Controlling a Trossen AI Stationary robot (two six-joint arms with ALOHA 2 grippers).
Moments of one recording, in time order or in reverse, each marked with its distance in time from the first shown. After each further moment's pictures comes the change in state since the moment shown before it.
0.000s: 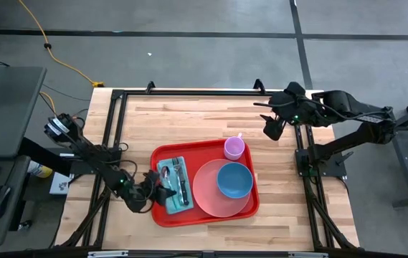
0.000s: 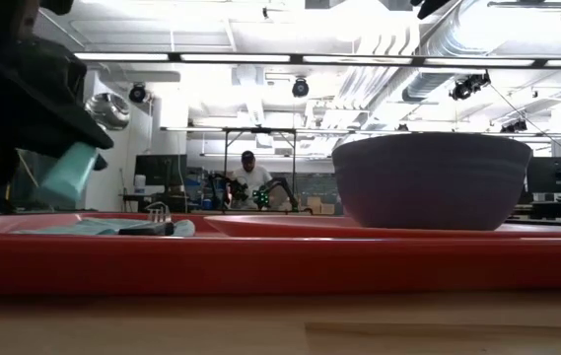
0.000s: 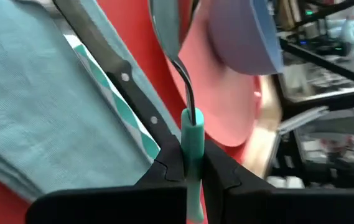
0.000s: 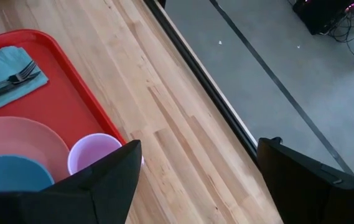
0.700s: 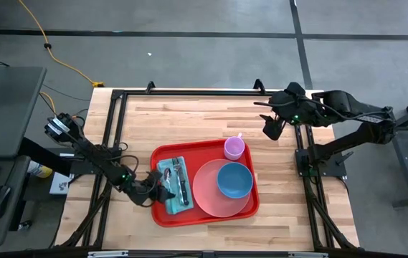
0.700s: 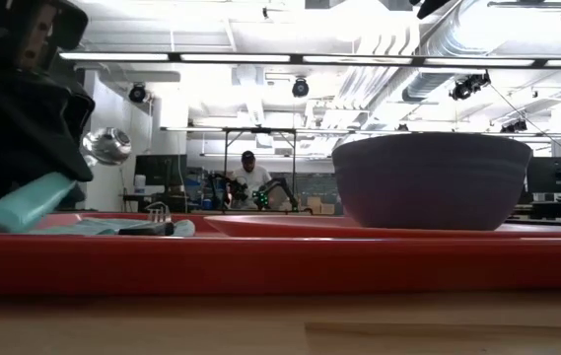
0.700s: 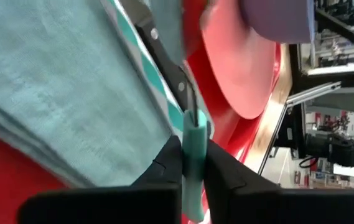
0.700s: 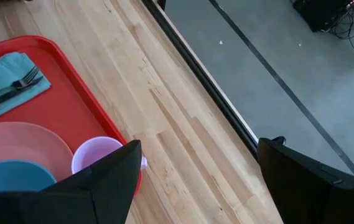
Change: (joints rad) left arm 0.075 -0.004 -0.083 0.115 0.248 -0.025; right arm 0.000 0.000 0.000 0.007 -0.004 0.022
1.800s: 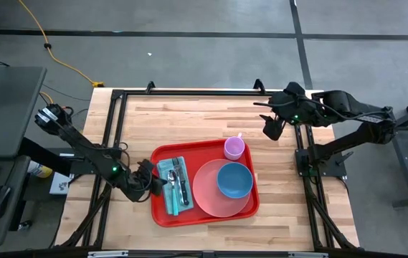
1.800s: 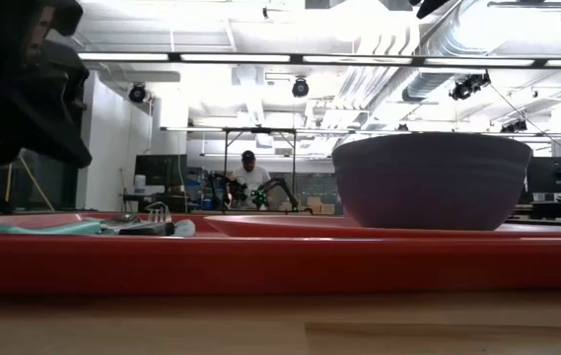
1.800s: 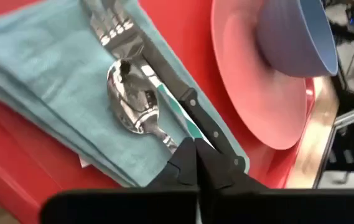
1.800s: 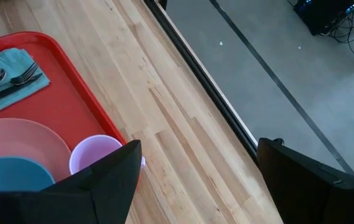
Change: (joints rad) left arm -0.001 -0.248 0.057 -0.517 -0.133 0.063; right arm 0.000 0.001 0.000 0.000 0.000 -0.022
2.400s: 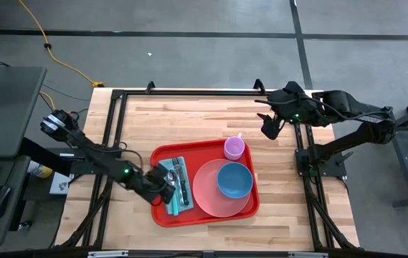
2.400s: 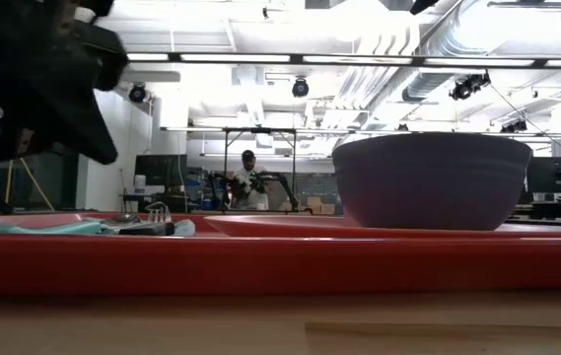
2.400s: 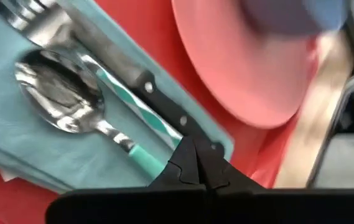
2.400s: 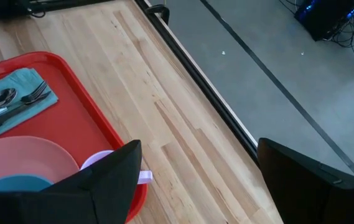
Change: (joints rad) left arm 0.094 0.146 0.168 -0.016 0.175 0.173; right arm 0.000 0.000 0.000 0.059 0.000 0.008
